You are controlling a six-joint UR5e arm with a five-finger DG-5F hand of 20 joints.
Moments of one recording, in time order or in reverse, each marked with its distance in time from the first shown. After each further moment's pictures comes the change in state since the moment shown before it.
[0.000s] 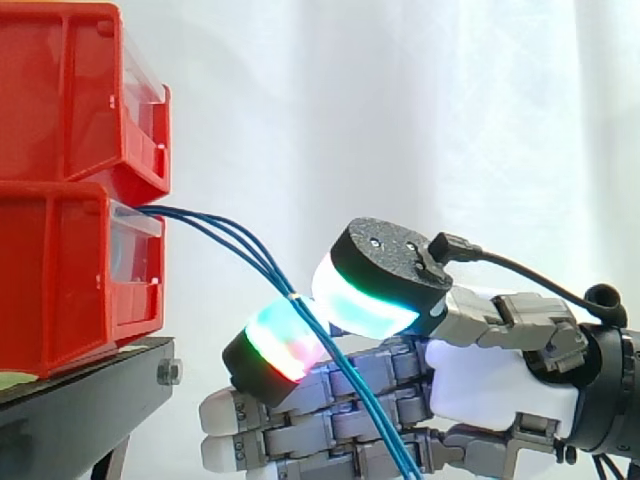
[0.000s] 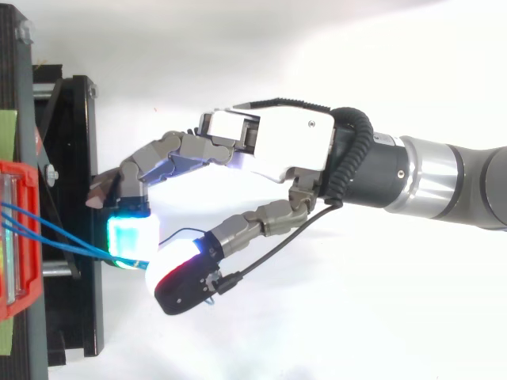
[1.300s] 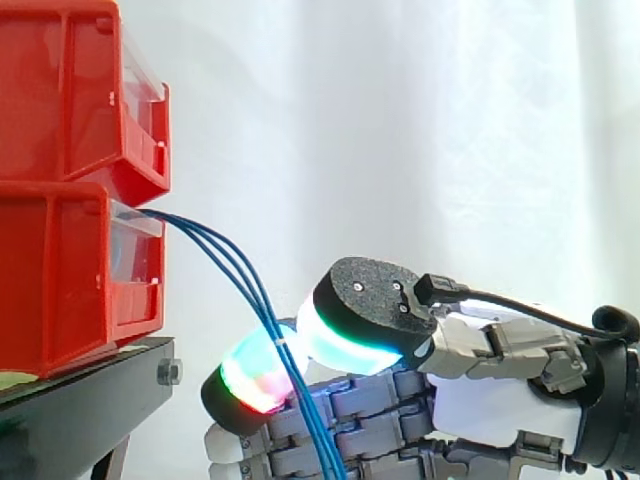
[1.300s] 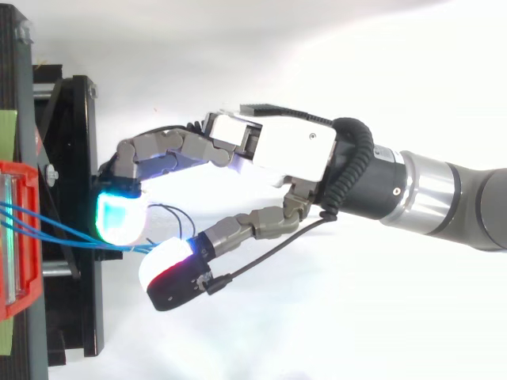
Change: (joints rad) arm 0.030 -0.007 0.000 0.002 0.113 -0.123
